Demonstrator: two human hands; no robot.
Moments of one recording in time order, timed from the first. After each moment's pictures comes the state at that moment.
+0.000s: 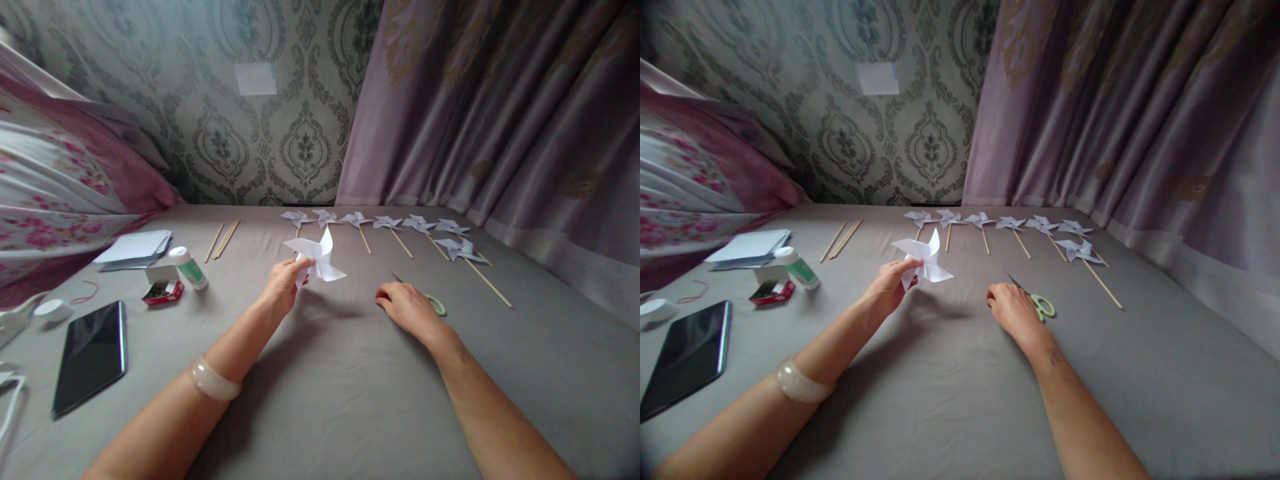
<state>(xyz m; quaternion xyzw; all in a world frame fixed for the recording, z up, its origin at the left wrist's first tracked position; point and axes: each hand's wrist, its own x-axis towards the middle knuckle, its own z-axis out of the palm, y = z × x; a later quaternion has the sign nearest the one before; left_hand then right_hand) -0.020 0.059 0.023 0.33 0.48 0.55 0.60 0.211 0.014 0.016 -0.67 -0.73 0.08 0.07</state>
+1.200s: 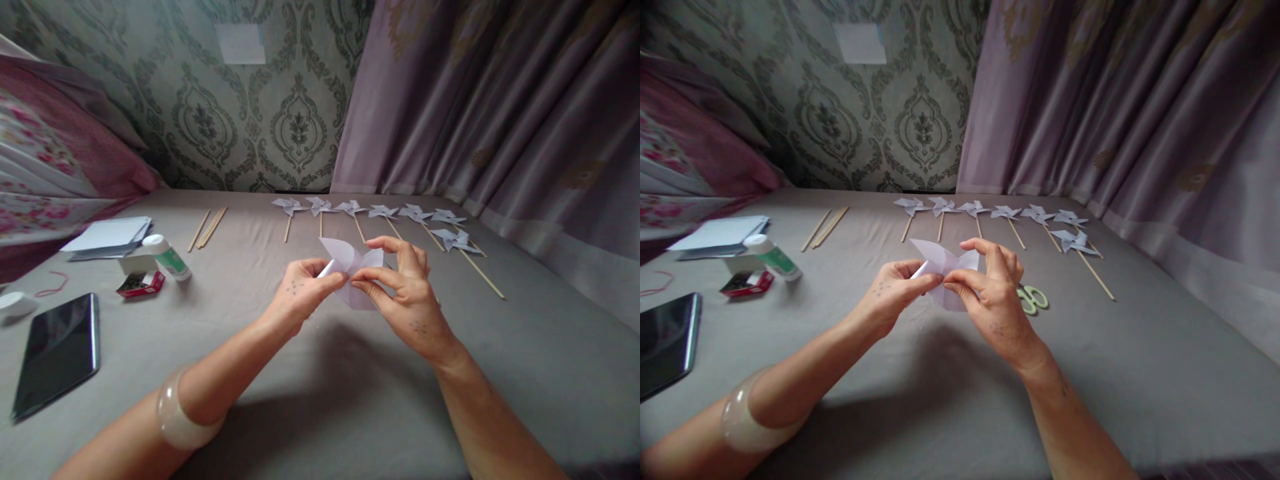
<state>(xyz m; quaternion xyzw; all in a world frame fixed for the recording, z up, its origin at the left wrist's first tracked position) 0.014 0.001 0.057 0.52 0.42 0.44 0.60 0.177 -0.026 0.056 -0.48 -0.76 -0.06 0.43</state>
